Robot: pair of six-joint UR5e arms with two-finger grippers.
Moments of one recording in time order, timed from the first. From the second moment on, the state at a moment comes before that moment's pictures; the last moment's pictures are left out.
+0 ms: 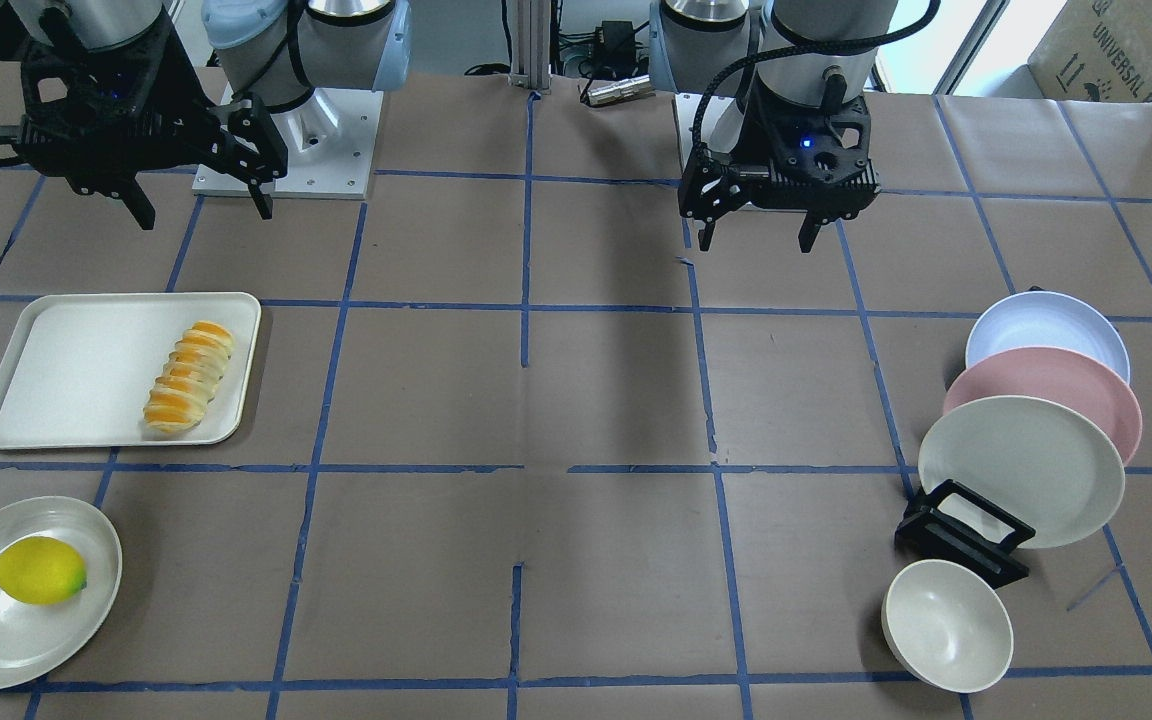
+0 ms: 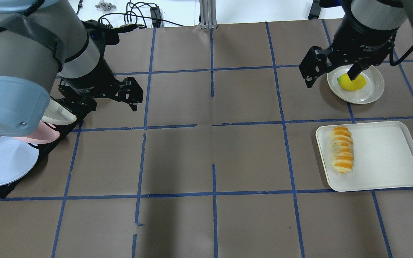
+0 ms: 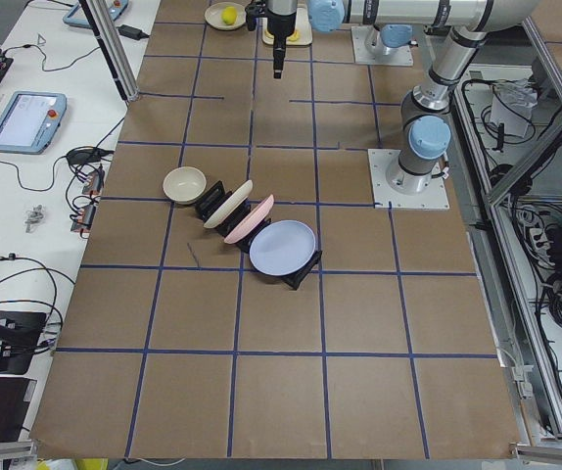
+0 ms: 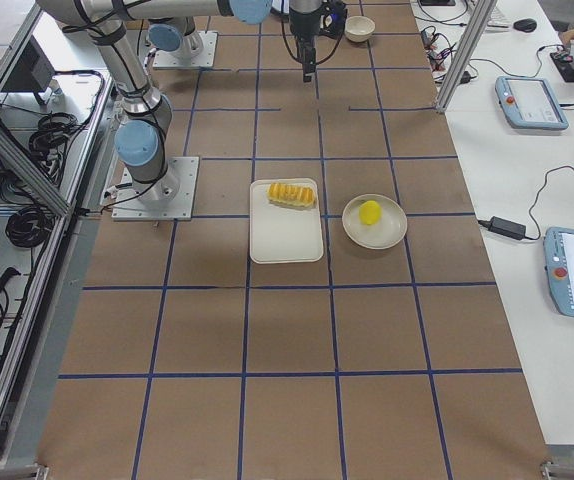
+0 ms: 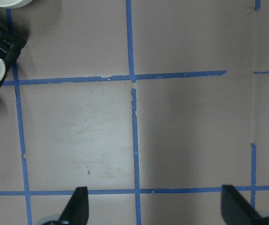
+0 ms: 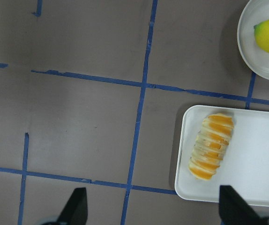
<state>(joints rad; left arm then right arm) -1.66 -1.49 -1.71 -1.46 1.62 -0.06 1.54 -1.64 1.58 -1.55 -1.57 -0.18</state>
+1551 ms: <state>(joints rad) -0.91 -1.43 -1.81 -1.49 1.58 0.77 1.28 -1.60 1.85 -1.81 -1.59 -0.22</state>
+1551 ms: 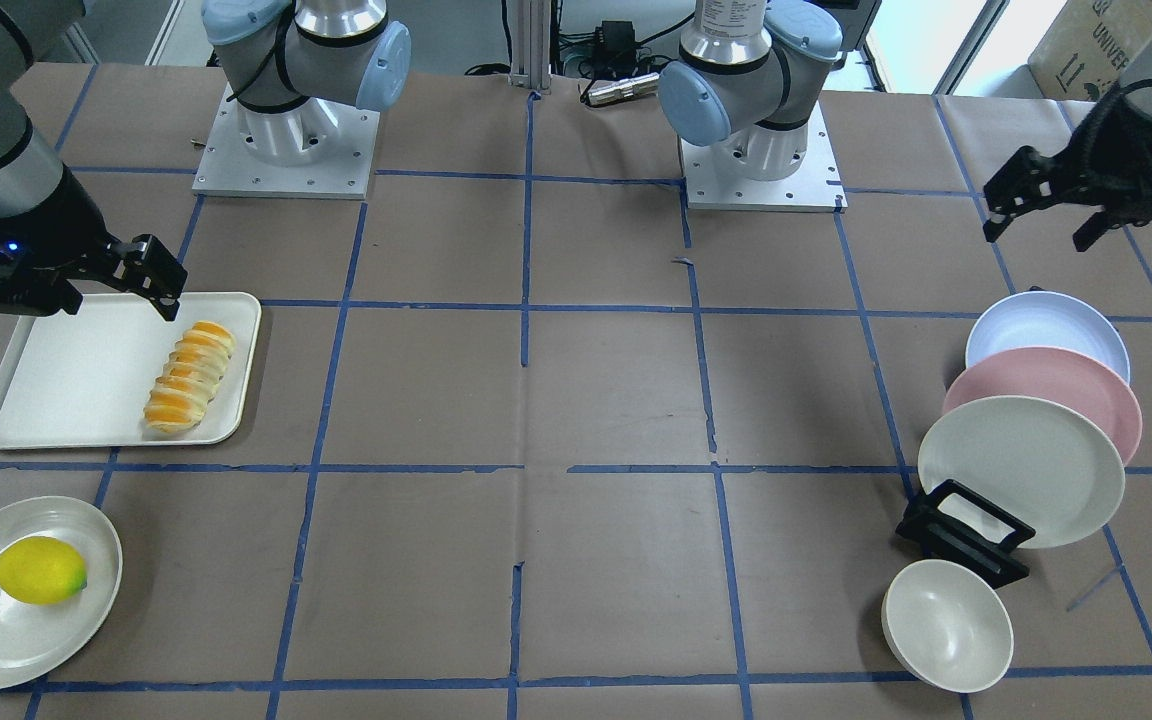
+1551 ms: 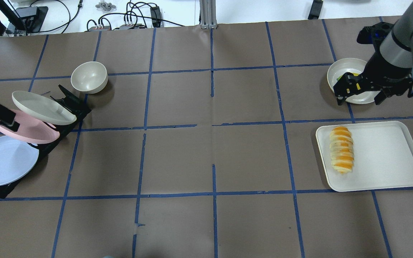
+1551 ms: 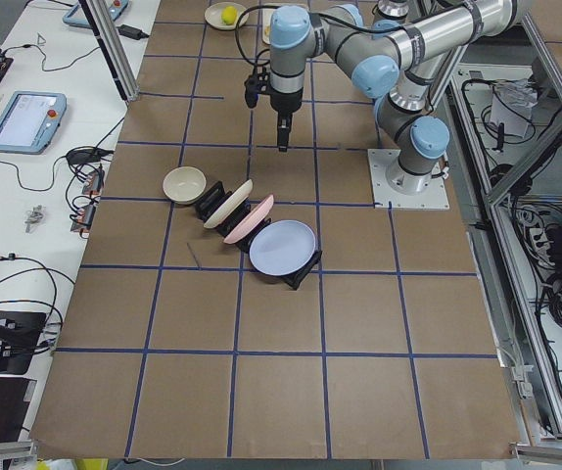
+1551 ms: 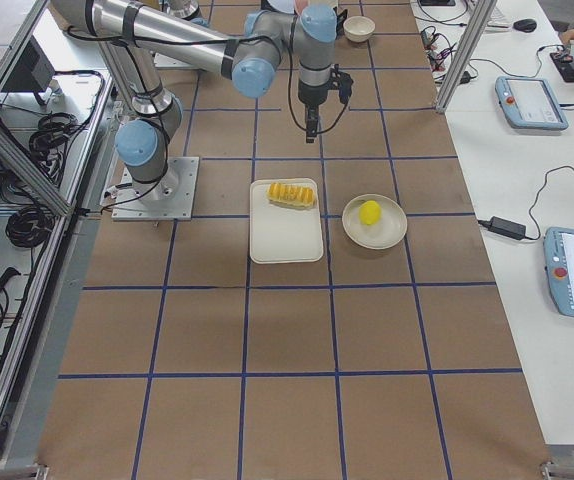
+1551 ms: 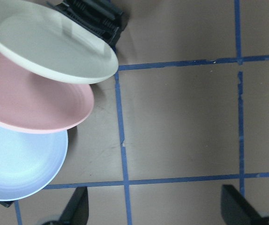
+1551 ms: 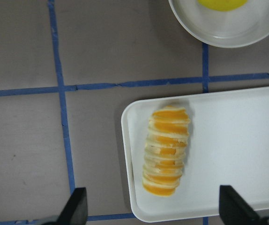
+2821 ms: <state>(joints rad) -0.62 -2.08 -1.56 -1.33 1.45 1.43 1.22 -1.36 2.10 -2.25 -1.58 -0.20</state>
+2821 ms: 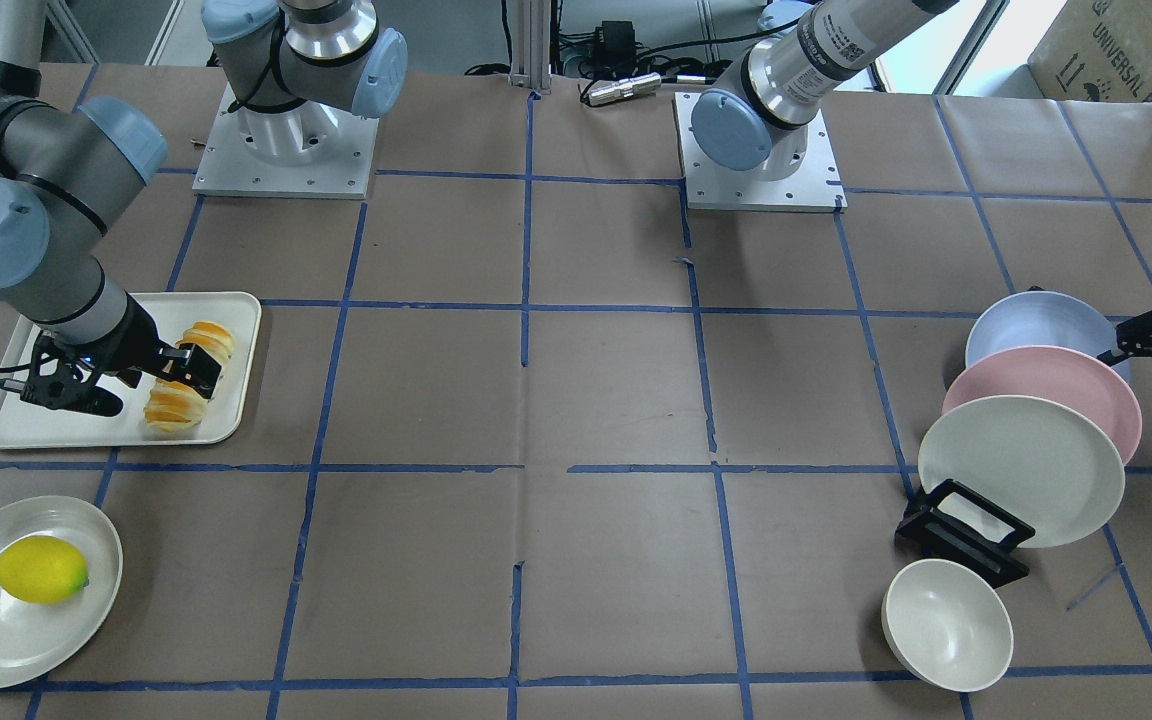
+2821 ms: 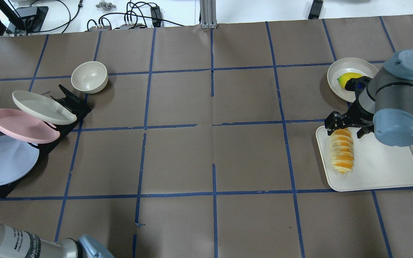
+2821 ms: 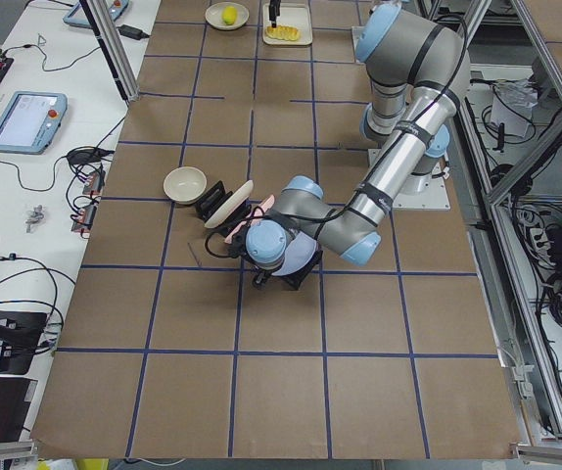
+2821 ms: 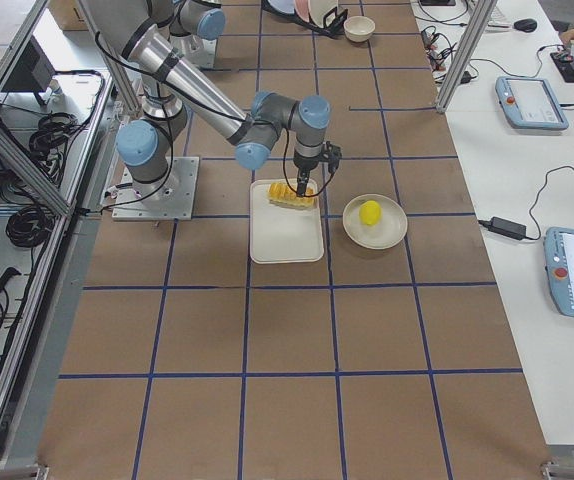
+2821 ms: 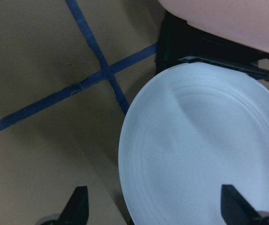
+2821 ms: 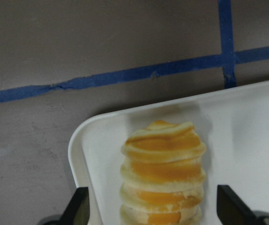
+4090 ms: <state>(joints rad) -0.62 -1.97 -1.51 -1.49 1.42 1.30 1.20 -1.33 2.14 -2.28 -1.57 -0.21</state>
